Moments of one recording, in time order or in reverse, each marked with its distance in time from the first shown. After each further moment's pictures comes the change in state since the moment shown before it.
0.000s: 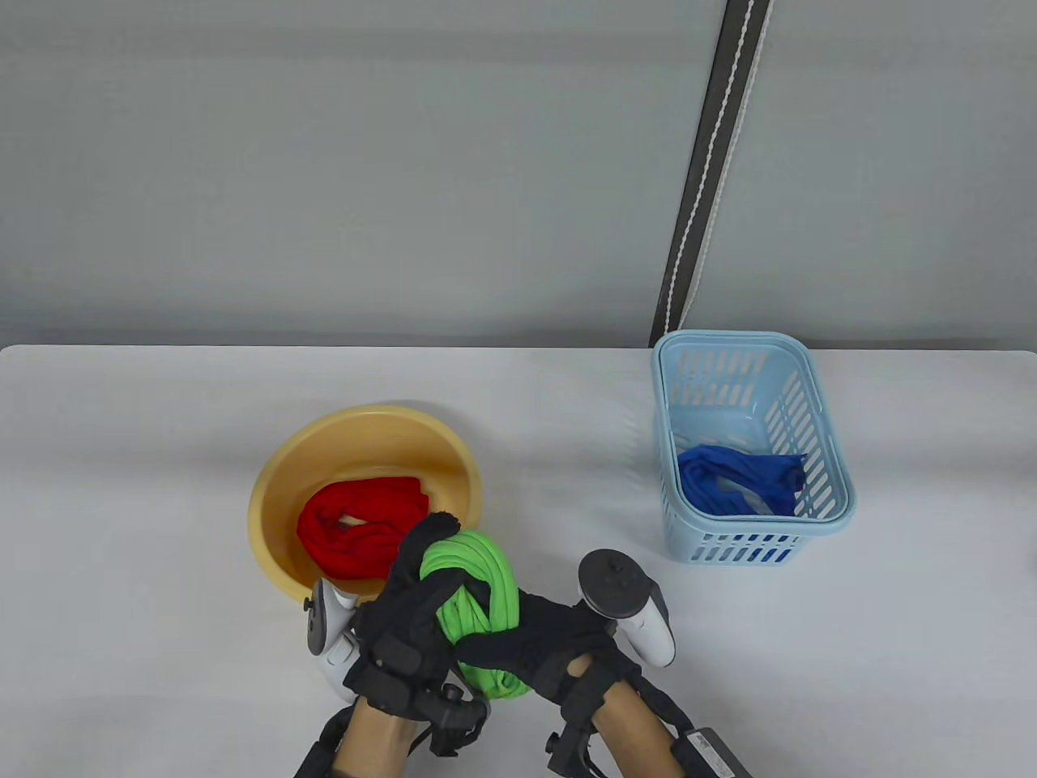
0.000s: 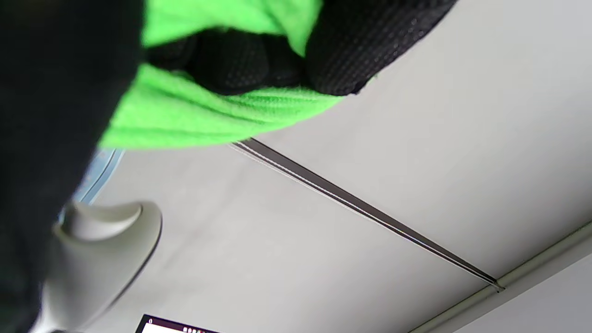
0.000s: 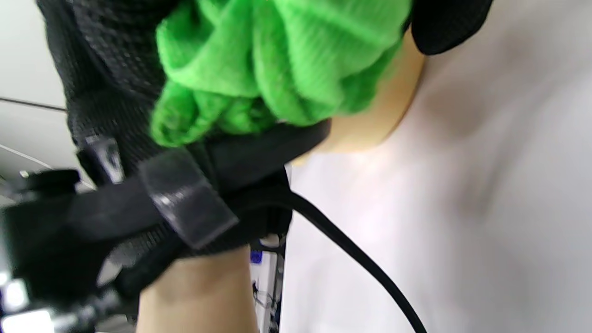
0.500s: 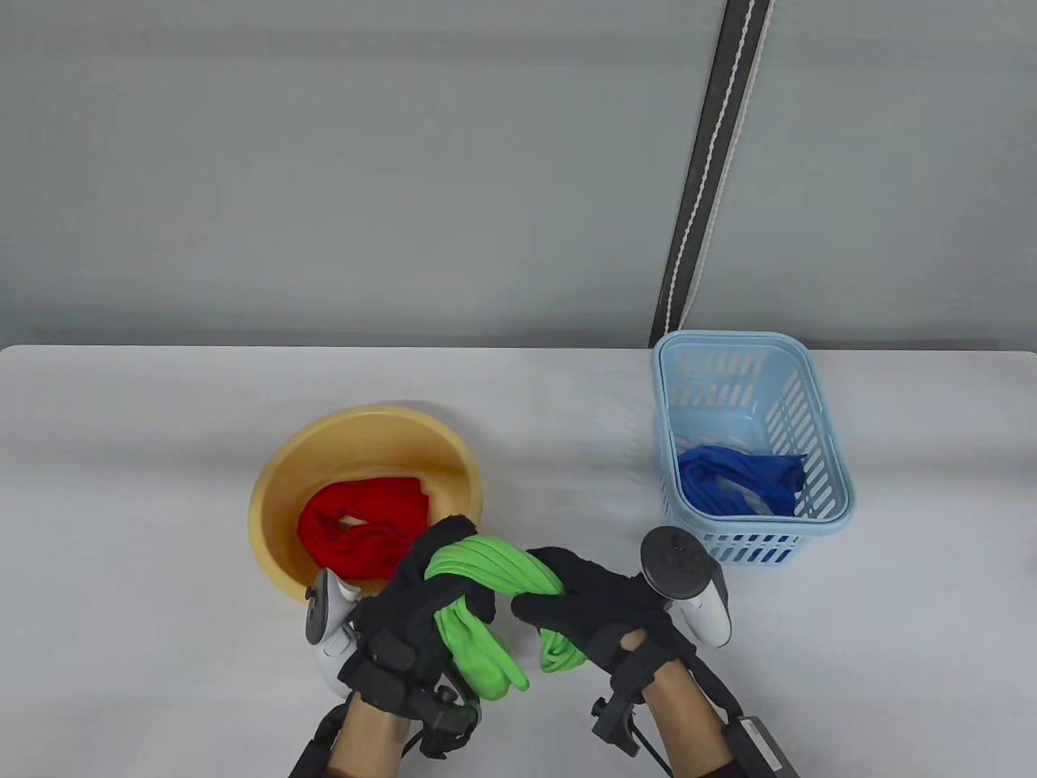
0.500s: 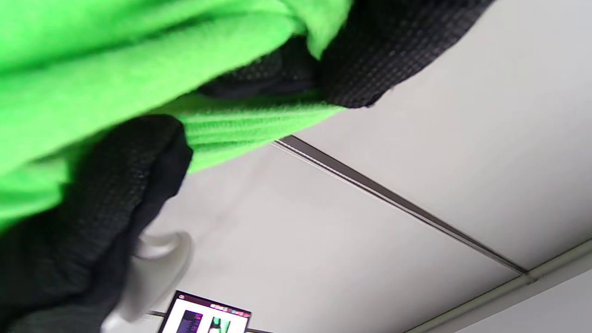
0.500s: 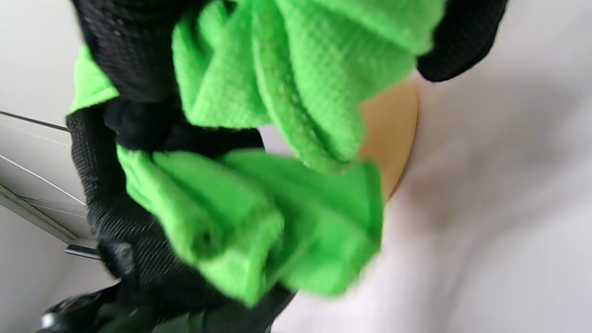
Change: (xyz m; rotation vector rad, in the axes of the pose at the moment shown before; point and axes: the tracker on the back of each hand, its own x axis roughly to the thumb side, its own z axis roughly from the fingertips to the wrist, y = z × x) left_hand -0.004 0.001 -0.001 -0.058 0.081 0.031; right_hand -0.003 -0.043 0.010 -0.019 -0.005 0.005
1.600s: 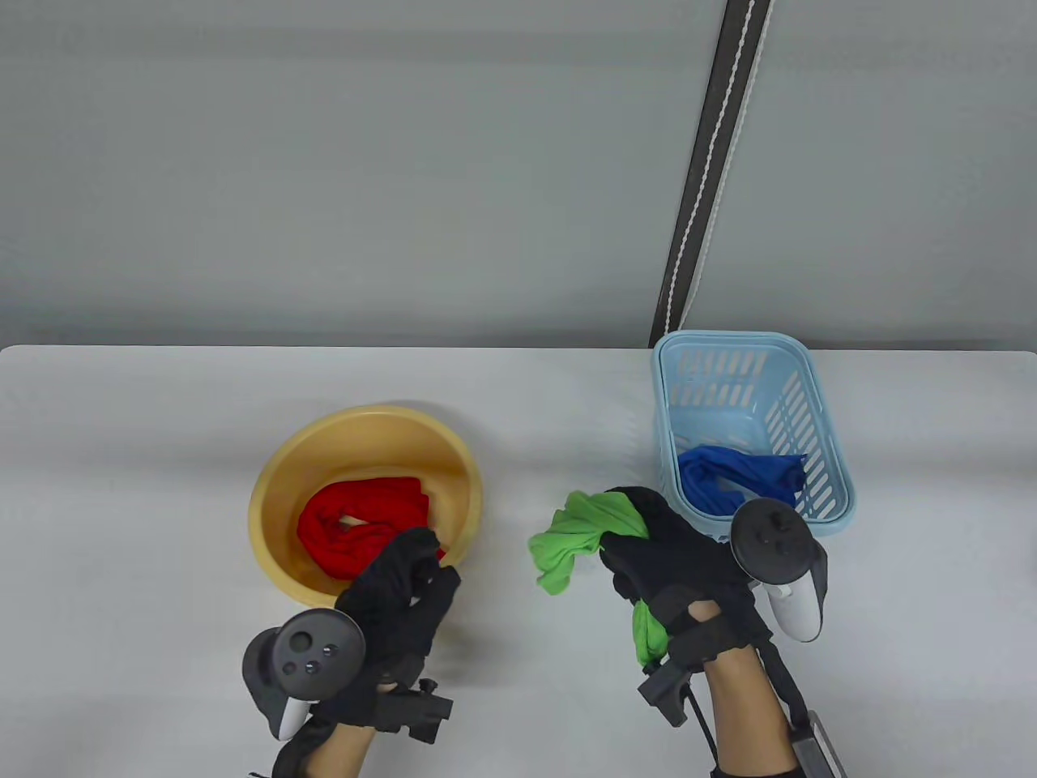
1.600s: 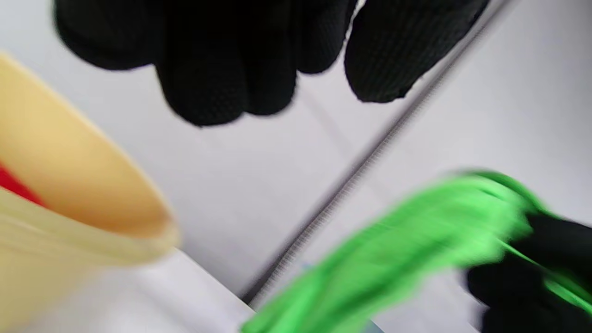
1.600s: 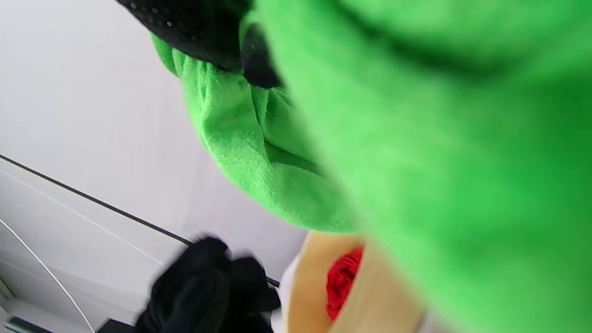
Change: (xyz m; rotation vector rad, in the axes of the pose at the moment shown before) left_hand 0.067 -0.046 0.023 0.095 -0.152 -1.403; right_hand 0.076 -0.061 0.050 -0.335 -0.001 0.223
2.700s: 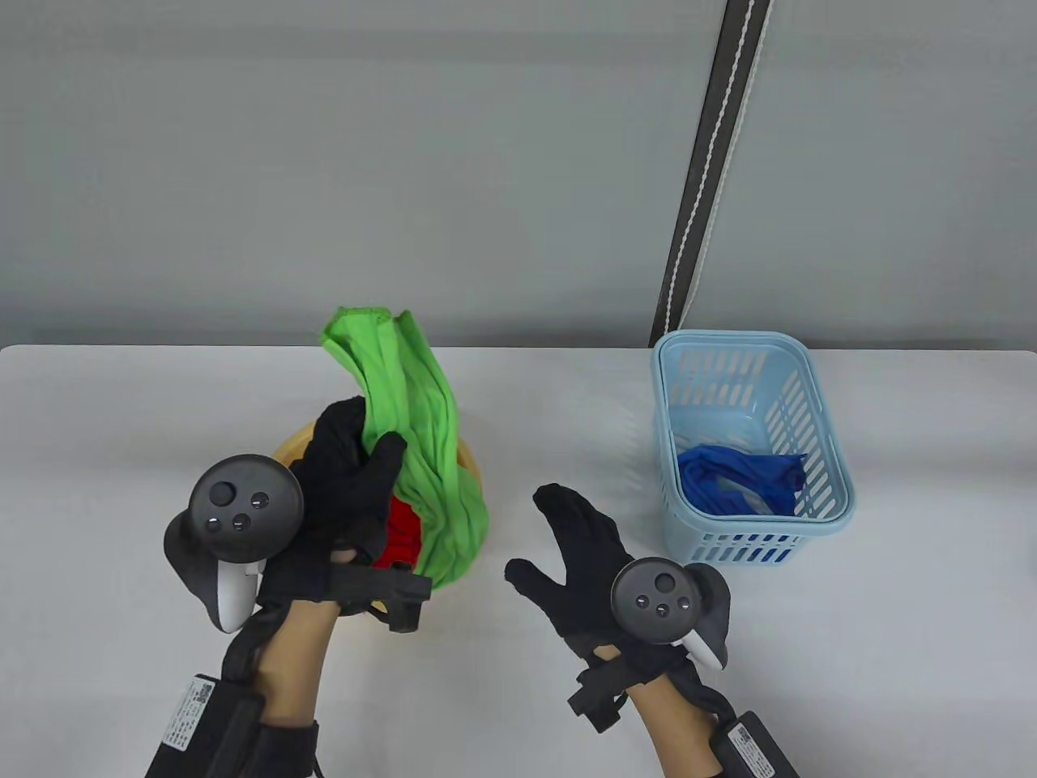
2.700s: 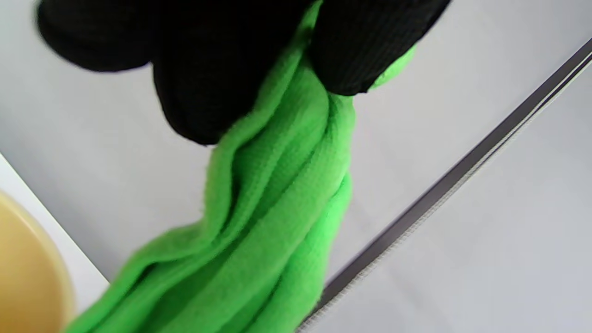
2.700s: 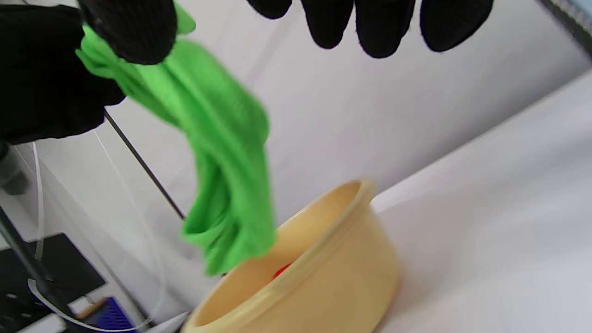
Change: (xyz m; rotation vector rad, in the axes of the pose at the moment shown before) left_hand 0.046 0.101 -0.085 0.168 0.283 0.107; right_hand -0.001 0.074 -0.009 -0.104 -0.227 0.322
